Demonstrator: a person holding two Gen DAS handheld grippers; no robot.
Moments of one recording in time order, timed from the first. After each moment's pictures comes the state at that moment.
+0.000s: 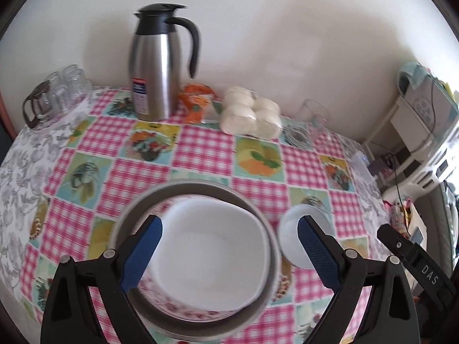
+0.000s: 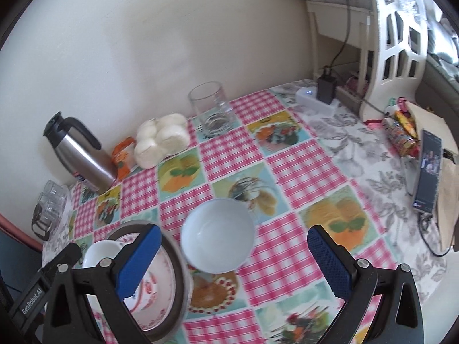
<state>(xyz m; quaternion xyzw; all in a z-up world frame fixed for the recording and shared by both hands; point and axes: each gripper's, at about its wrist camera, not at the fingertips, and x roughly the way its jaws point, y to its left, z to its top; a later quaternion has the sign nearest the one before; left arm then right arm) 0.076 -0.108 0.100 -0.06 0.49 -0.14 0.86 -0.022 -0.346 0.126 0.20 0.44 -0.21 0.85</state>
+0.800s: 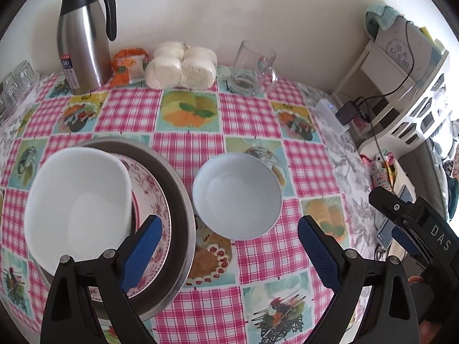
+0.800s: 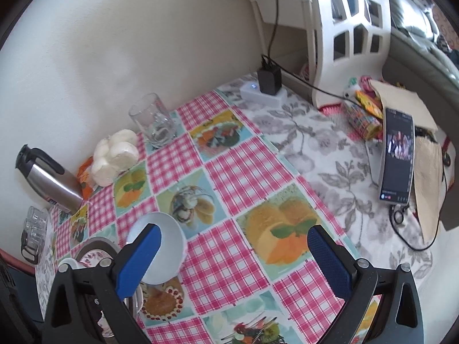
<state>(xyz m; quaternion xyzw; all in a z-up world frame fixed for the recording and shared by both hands) 0.047 -0.210 0.054 -0.03 0.54 -0.21 0.81 -0.056 -0.427 0.110 0.24 0.45 -0.27 0.82</state>
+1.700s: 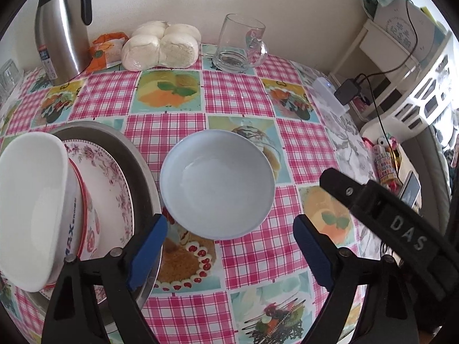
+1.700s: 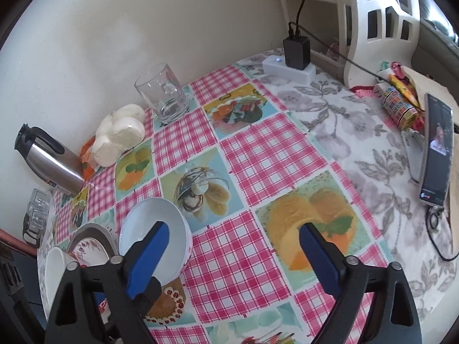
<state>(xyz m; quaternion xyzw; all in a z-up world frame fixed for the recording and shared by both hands) 0.046 -0.239 0.017 -0.02 0.56 -0.22 0.80 -0.026 -0.421 0.058 0.25 0.47 -0.21 0.82</state>
